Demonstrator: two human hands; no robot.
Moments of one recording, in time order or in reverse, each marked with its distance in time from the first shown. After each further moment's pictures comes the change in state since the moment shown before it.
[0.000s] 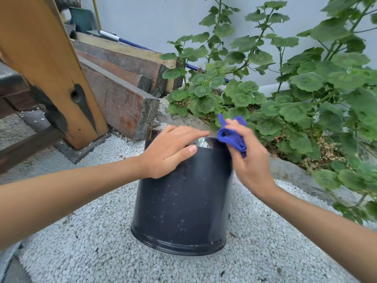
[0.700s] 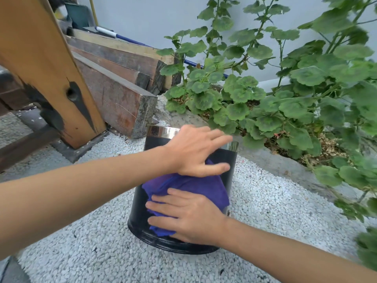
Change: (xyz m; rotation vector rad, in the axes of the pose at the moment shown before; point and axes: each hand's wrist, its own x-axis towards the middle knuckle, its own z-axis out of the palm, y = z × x) left_hand 0.048 0.035 0.022 0.474 -0.092 0.147; right_hand -0.090 -0.018 0.088 -0.330 -0.554 -0.790
